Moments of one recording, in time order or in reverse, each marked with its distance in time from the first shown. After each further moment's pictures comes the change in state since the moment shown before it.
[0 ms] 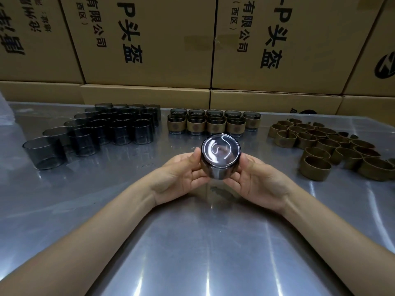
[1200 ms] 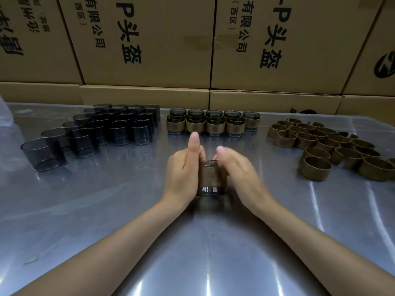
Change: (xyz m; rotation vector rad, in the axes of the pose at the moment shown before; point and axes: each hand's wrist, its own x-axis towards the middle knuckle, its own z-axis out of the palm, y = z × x) left_hand 0.011 -0.015 0.038 0.705 0.674 0.550; right_hand 0.017 0.023 0.019 -0.950 0.483 -0.339
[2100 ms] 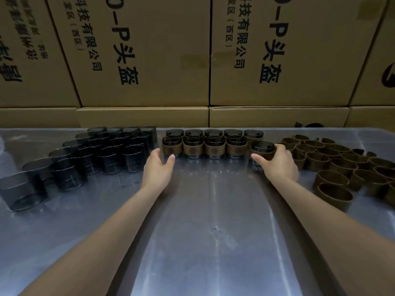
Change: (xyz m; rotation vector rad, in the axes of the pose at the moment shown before) left_hand 0.113 -0.098 -0.026 0.463 0.065 -0.394; right_hand 0.118 0.106 -0.085 -0.672 0.478 0.544
